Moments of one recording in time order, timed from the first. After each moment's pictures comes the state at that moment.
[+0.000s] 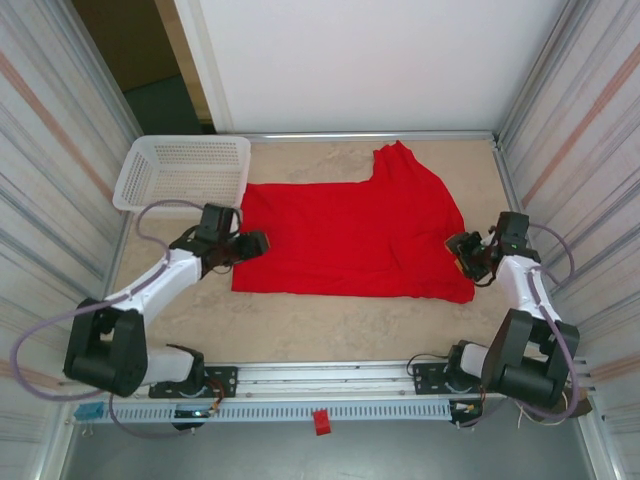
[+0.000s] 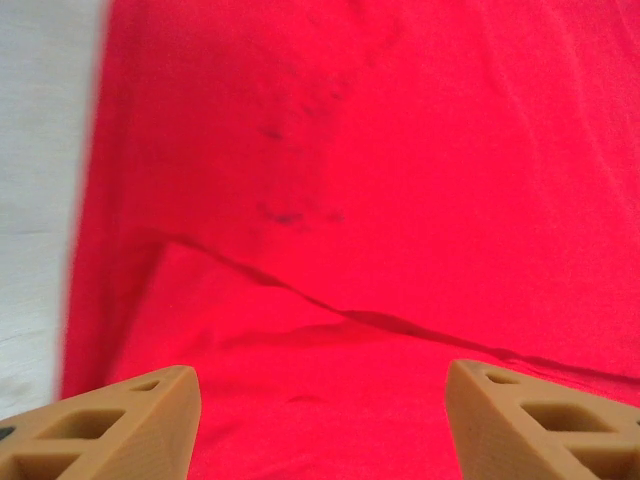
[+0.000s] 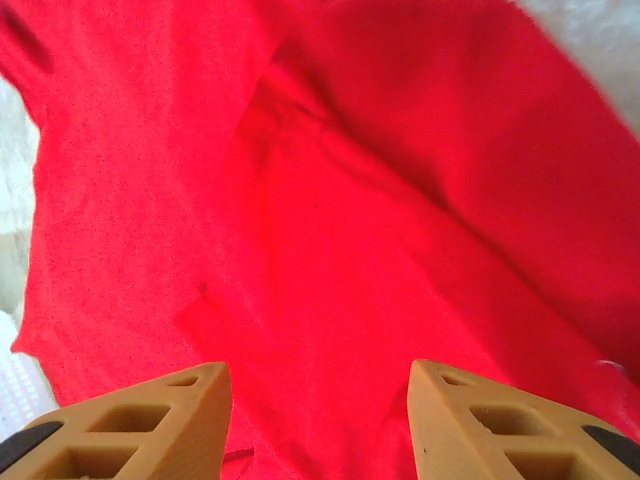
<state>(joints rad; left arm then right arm) -0.32 1.33 0.76 -0.36 0.17 -0.56 -0.31 1.22 0.69 -0.52 -0.43 0.72</state>
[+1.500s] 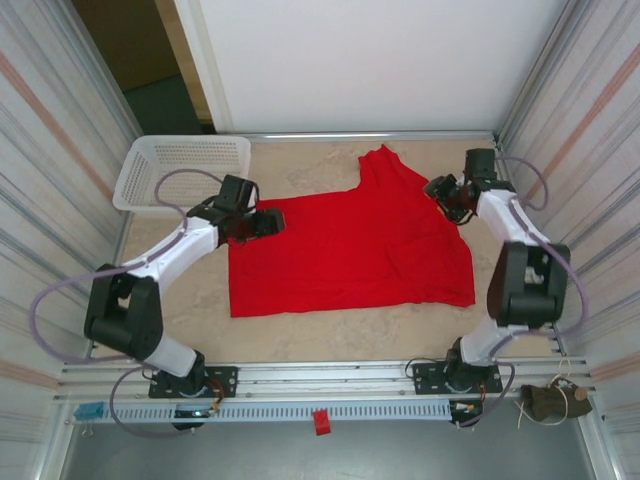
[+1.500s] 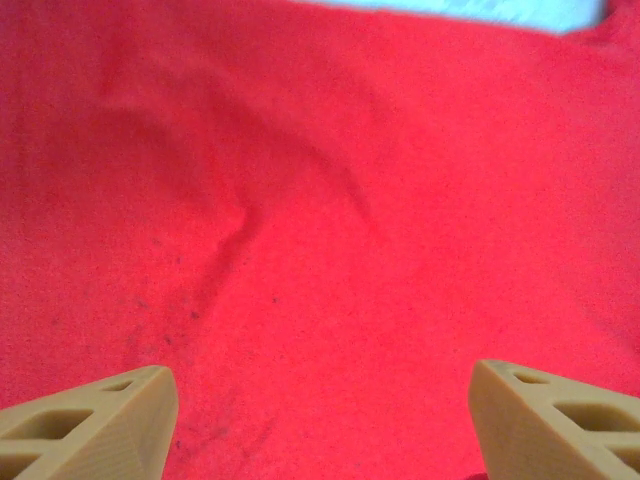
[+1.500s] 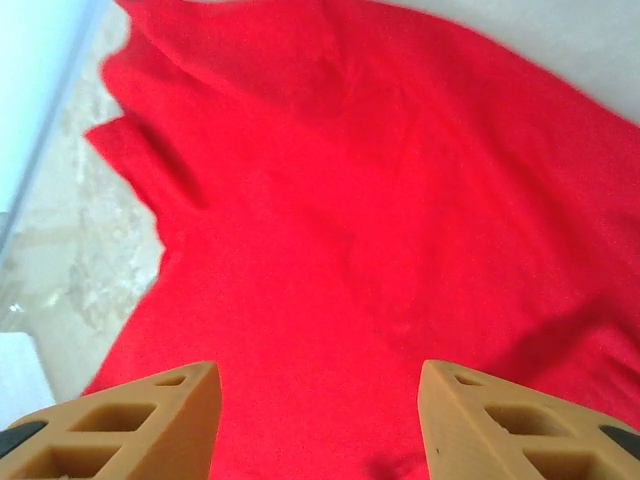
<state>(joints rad) -0.38 1.53 1.06 -0.50 0.12 -0.52 -0.07 1.70 1.23 -0.52 -0.29 0.77</state>
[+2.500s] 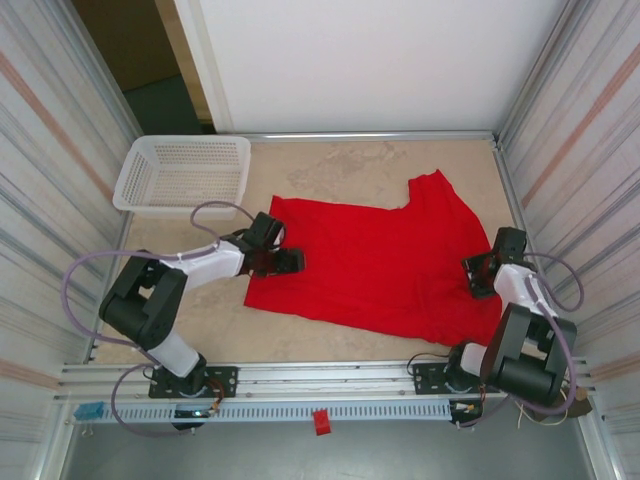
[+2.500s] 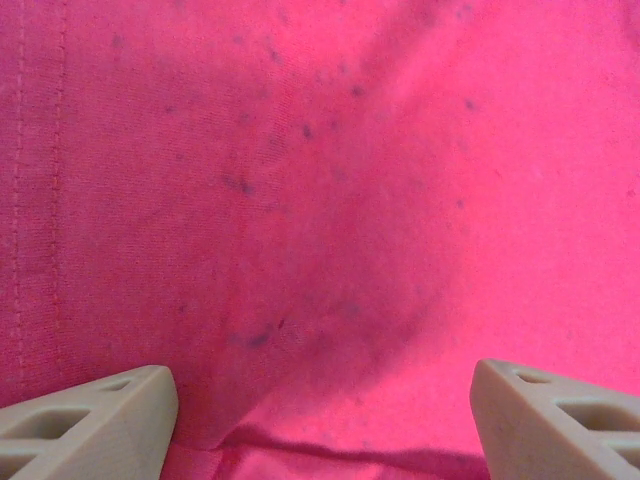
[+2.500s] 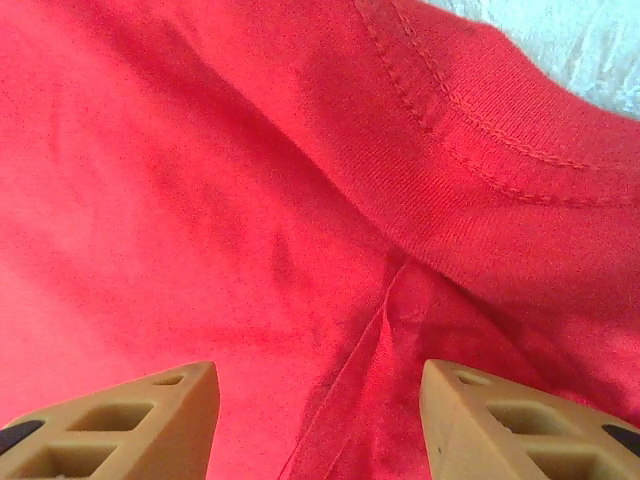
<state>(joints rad) -0.57 1.59 0.81 -0.29 0.14 -0.61 -0.36 1.21 0.58 -0.51 -0.14 0.96</state>
